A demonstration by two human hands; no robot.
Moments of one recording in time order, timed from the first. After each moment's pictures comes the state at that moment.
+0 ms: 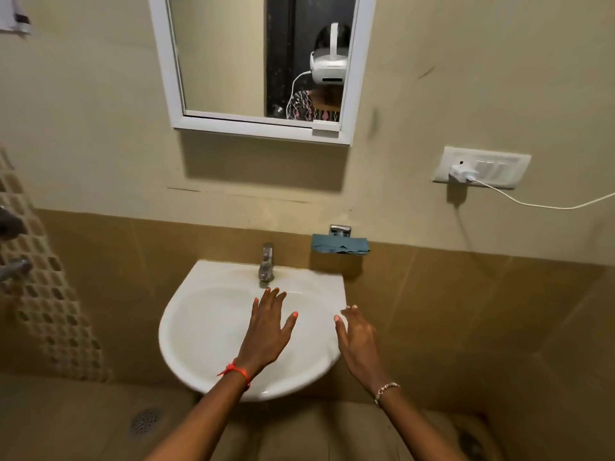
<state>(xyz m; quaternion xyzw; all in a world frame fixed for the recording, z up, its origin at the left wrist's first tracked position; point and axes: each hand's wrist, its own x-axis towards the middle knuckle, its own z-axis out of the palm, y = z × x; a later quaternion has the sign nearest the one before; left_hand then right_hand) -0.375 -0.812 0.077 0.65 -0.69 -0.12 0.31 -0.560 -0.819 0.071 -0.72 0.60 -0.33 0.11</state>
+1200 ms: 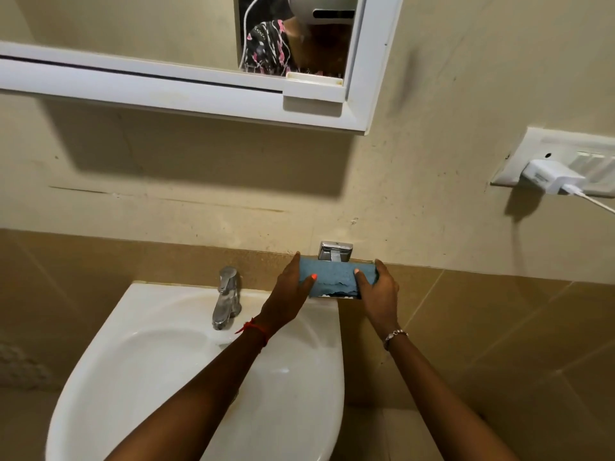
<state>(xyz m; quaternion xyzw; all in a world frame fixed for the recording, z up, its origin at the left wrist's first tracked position) -0.418 -1.086 0.077 0.61 -0.63 -0.34 0.35 -0.587 -1.097 0.078 -0.57 0.66 -0.45 0.21</state>
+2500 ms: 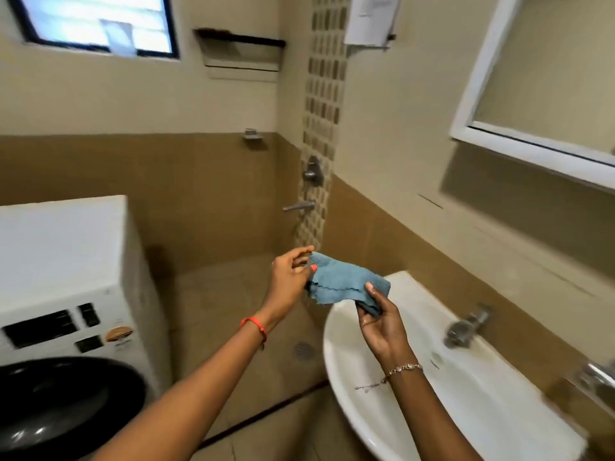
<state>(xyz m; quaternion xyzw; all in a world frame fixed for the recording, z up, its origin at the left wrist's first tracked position) -0.241 -0.717 0.144 0.70 -0.18 -0.04 0.68 -0.340 -0.855 0.126 -0.25 0.16 -0.17 0.94</state>
